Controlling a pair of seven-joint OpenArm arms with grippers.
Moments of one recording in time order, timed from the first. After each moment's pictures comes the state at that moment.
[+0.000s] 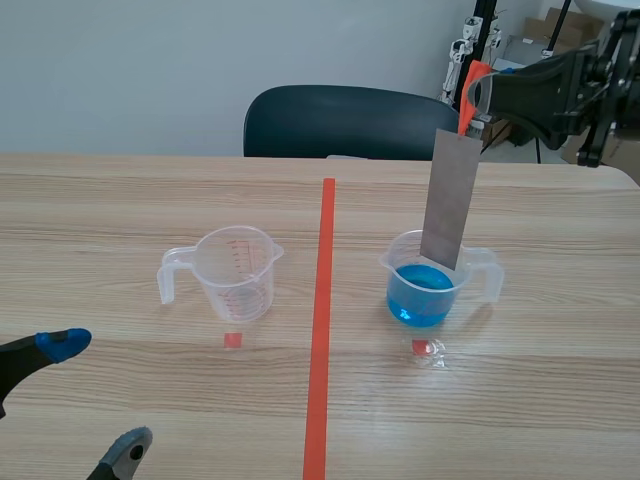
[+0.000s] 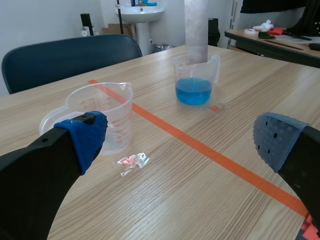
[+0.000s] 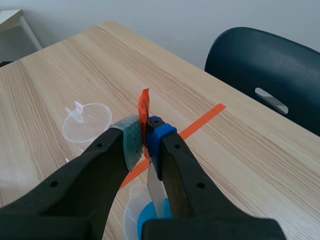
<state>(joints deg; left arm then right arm) 33.0 -35.6 12.1 75.9 2.1 -25.3 -67.6 17.7 57.4 -30.3 88.9 60.7 35.4 -2.3</state>
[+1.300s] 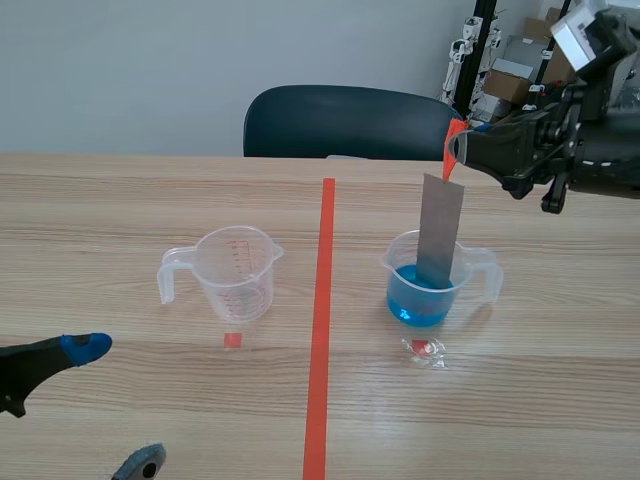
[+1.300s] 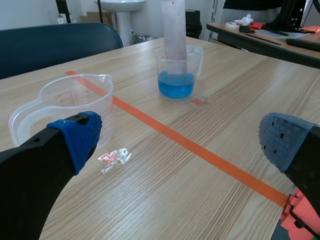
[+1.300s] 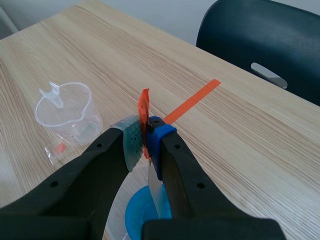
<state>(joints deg) 31.6 -35.6 12.1 75.9 4.1 -30.5 -65.4 16.5 48.3 -30.3 80.1 50.8 35.6 -0.9</state>
